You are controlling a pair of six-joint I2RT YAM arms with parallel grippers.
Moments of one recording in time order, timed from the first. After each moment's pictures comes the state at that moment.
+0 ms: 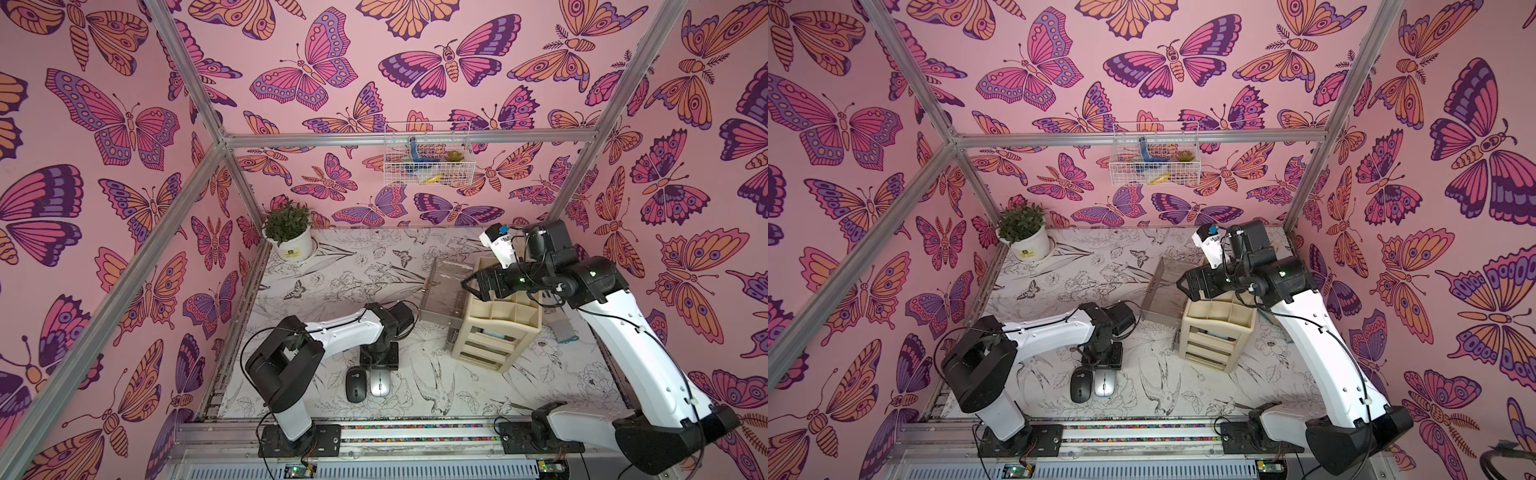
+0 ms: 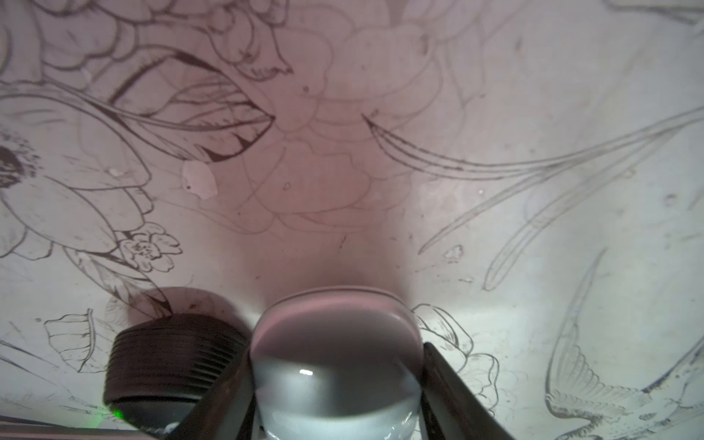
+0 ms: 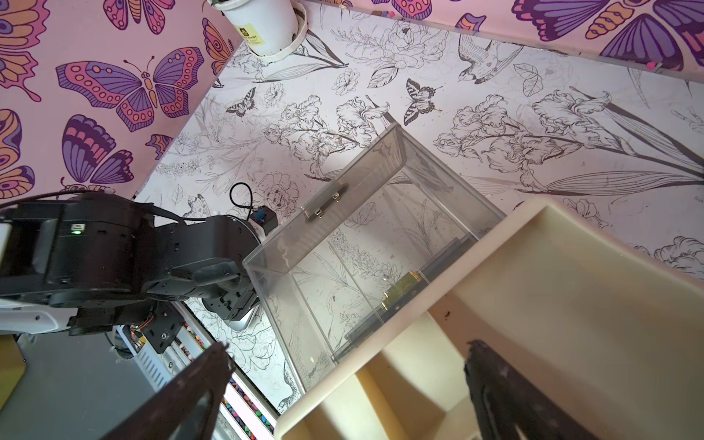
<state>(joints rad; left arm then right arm) -0.82 1.70 1.03 -0.96 0.06 -0.81 0.37 1.26 1.53 -1.08 -0.37 0.05</state>
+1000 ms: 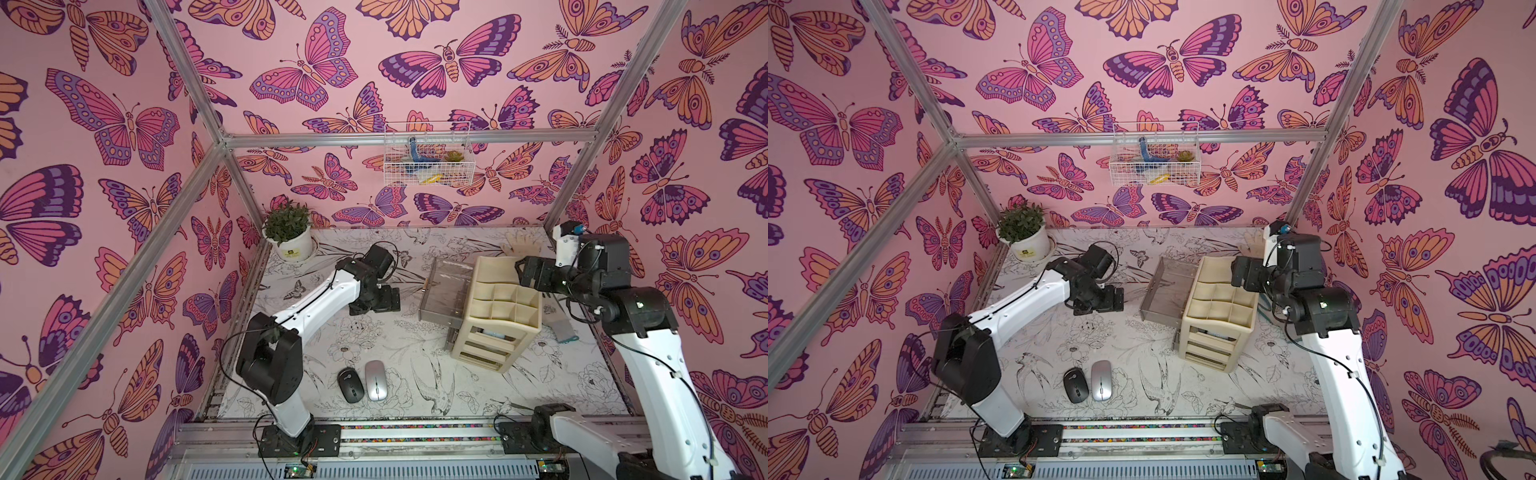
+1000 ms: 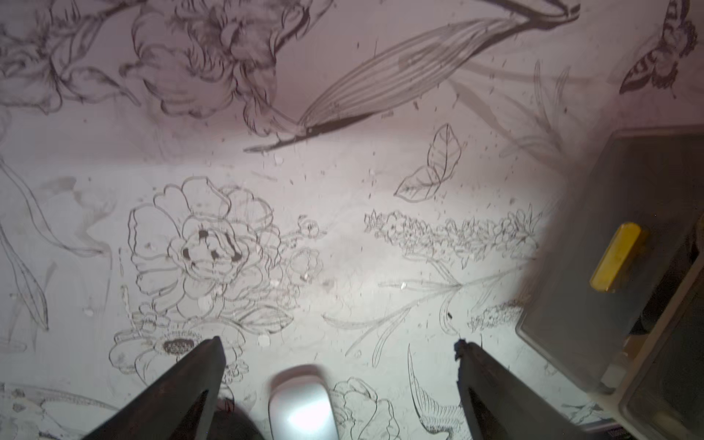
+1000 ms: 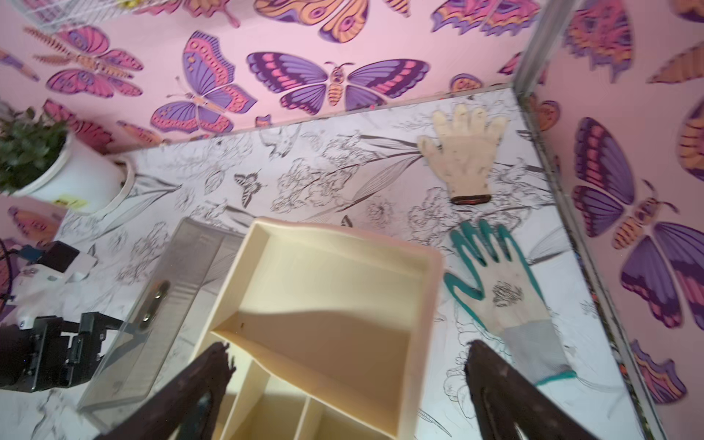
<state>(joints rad) -0.54 1.75 1.46 -0.99 0.06 -0.55 0.11 1.02 1.39 -0.99 0.01 0.28</state>
